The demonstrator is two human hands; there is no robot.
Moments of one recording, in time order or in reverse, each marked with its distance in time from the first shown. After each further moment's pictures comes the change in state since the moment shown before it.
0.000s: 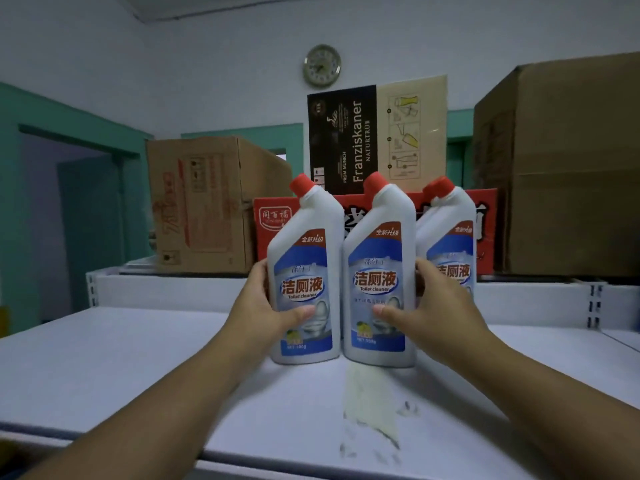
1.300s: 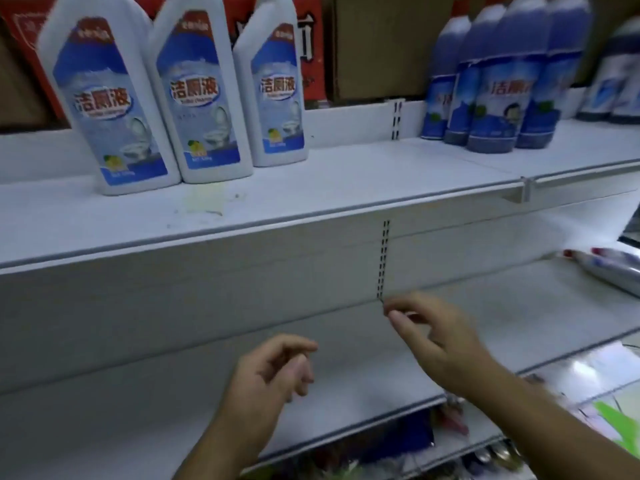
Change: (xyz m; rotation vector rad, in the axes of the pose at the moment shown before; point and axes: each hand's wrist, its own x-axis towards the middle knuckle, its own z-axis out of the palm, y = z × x) left_hand -0.243 -0.091 0.099 -0.123 -0.454 -0.066; right_hand -0.255 0.154 -0.063 -0.149 0.045 -0.073
